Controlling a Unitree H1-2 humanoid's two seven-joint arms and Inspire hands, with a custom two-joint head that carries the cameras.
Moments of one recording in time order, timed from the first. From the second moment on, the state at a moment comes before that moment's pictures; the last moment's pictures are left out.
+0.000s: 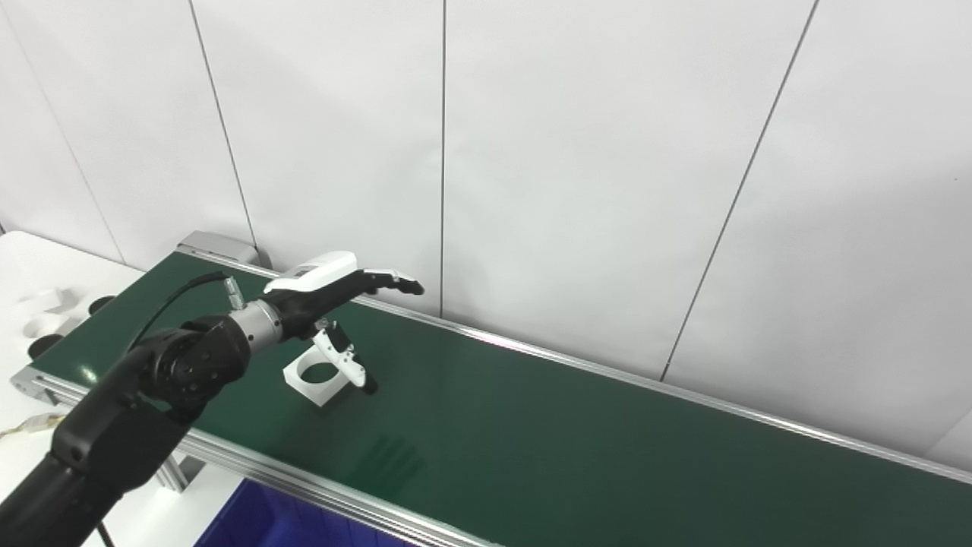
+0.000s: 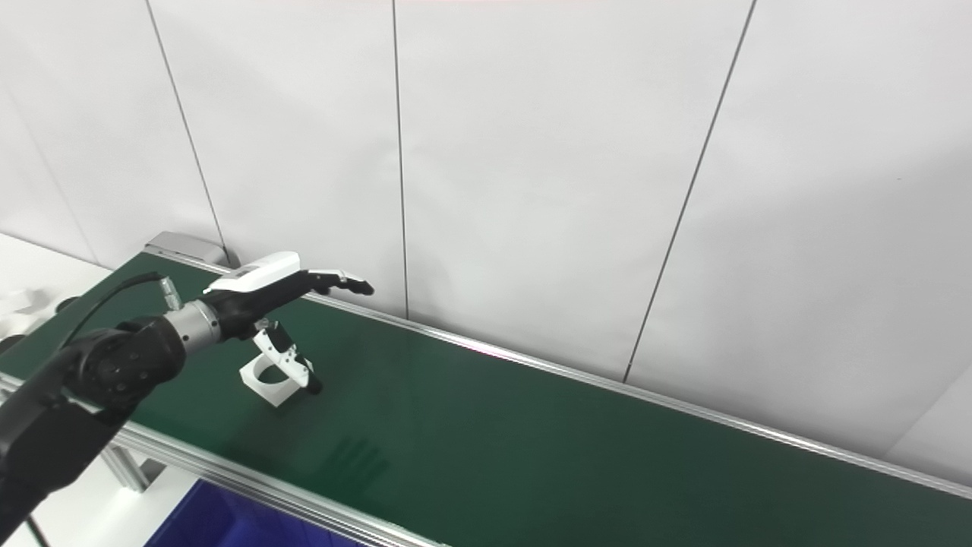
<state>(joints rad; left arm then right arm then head) -0.22 0.76 0.00 -0.05 0.41 -0.02 -0.41 0.35 -0.09 0.24 0.03 -0.11 -0.41 -0.01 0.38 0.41</state>
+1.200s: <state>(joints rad) -0.33 0.73 -0.28 0.34 0.82 -0.18 -0.25 0.36 -0.08 0.25 0.03 -0.11 -0.41 -0.01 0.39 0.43</state>
